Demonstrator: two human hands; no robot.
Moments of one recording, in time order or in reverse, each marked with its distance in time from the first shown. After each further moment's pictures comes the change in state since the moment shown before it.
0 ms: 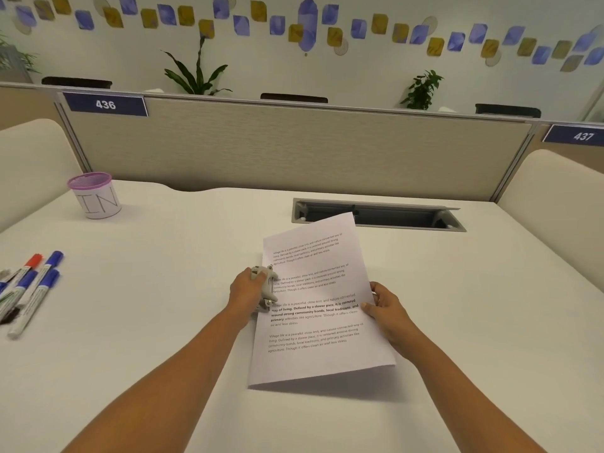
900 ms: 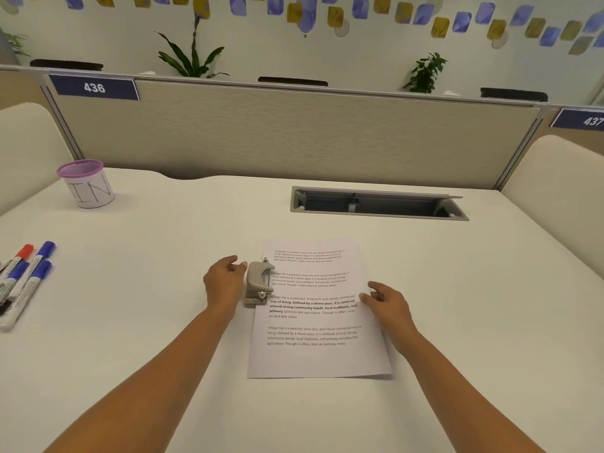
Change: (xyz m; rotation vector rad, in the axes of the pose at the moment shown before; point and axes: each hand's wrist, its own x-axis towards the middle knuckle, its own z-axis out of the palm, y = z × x) left_hand 0.008 -0.011 -0.016 -0.050 0.260 0.040; right_hand 0.002 0.009 0.003 -0.153 0.203 0.032
